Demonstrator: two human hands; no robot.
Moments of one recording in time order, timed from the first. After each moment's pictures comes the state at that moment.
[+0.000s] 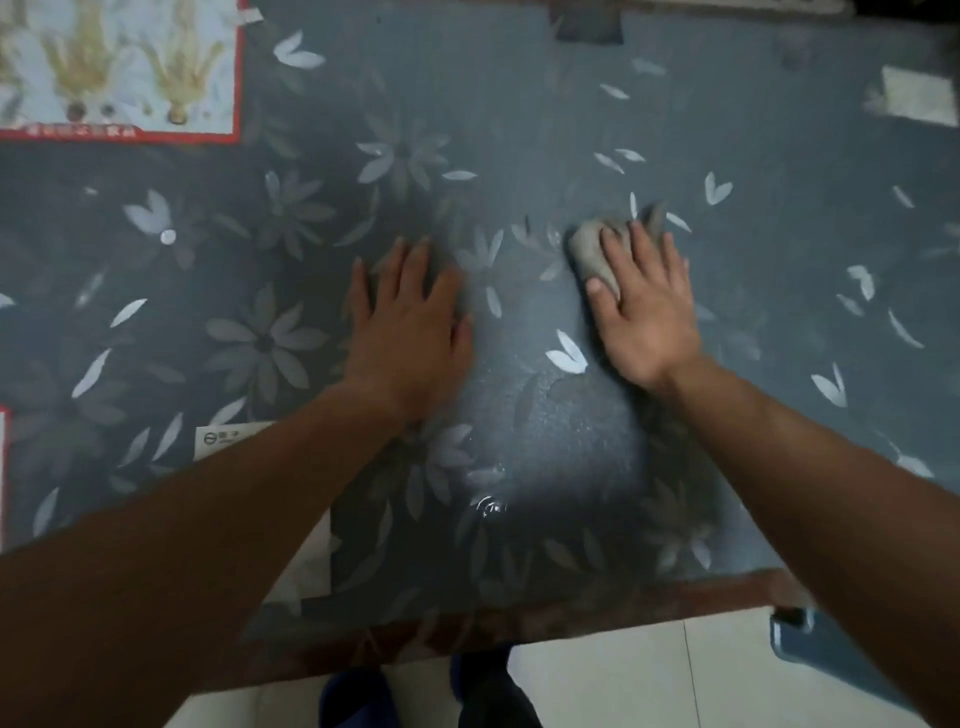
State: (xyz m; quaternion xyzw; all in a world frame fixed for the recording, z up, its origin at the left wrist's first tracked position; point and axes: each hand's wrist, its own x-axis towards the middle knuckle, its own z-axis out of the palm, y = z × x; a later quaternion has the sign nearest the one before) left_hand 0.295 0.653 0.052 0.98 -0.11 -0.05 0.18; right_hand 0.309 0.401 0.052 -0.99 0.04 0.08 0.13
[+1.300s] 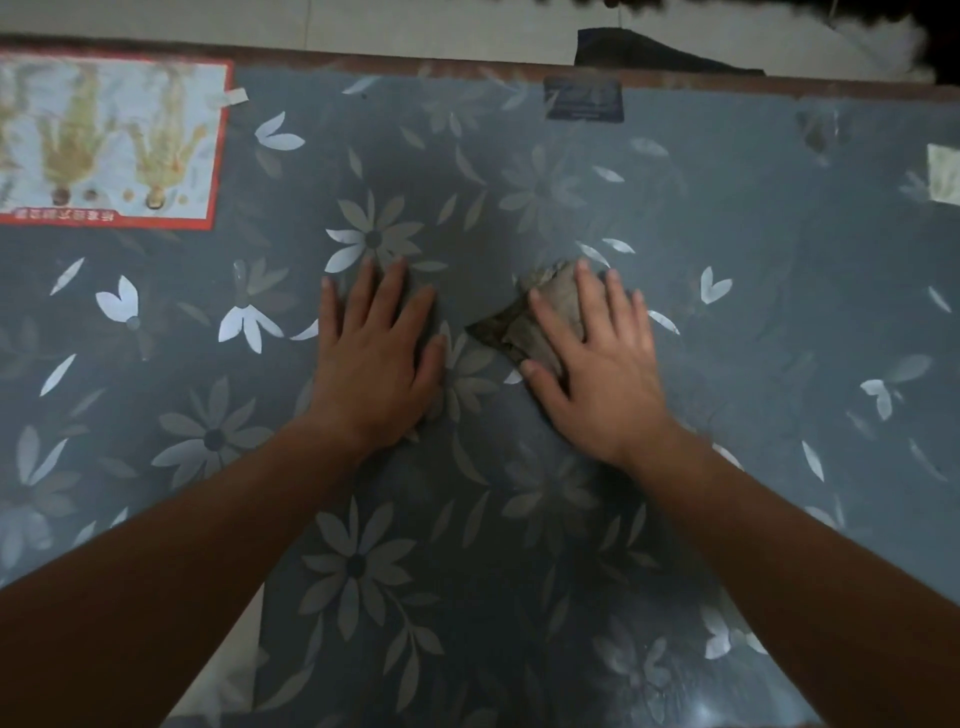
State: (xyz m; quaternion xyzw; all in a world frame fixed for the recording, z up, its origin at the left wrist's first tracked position) left_hand 0.366 0.633 0.060 0.98 -0.08 -0.05 0.15; right_hand 0.364 0.394 0.064 -0.99 -0.13 0.08 0.08
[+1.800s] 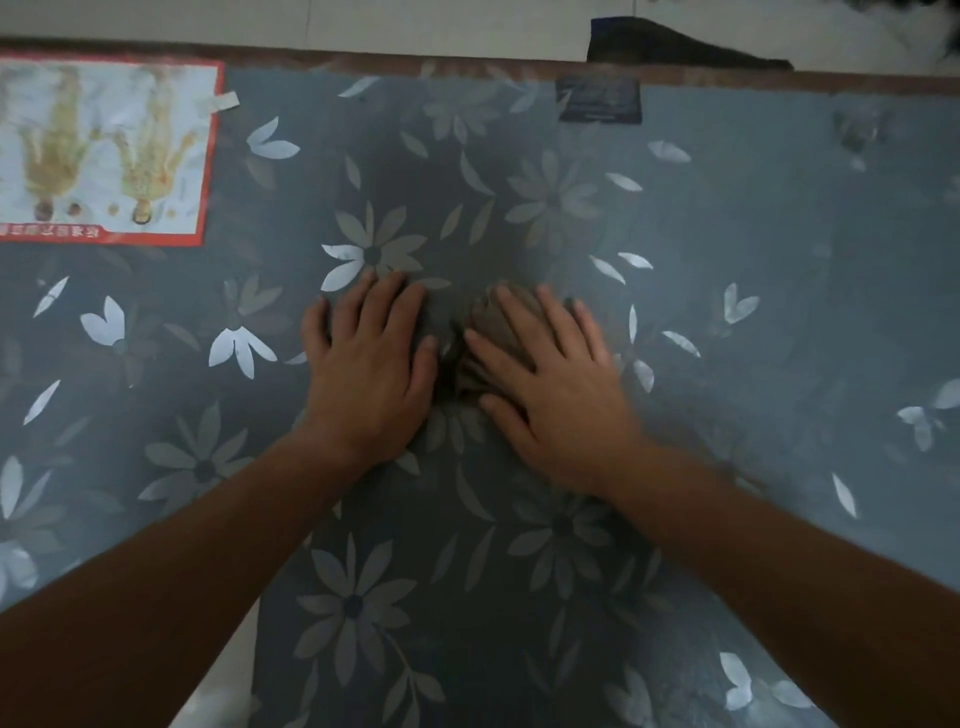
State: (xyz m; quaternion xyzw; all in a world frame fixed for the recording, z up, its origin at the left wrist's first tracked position) left_hand 0.383 0.637 0.054 0.98 -0.05 -0.03 0.17; right_hand 0.379 0.423 0.049 -0.96 -0.25 0.05 0.07
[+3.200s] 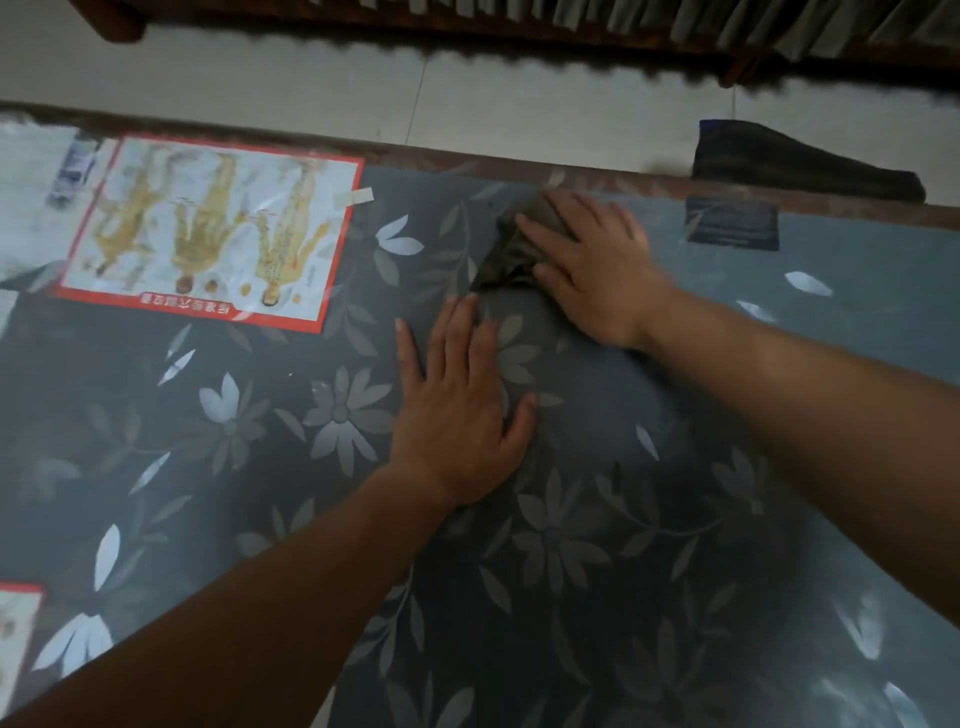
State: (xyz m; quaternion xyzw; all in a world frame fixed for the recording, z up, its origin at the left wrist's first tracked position) left_hand 0.444 0.657 0.045 0.99 -0.03 -0.02 0.15; right_hand 0.605 0.497 0.049 -0.96 -0.28 0.08 0.06
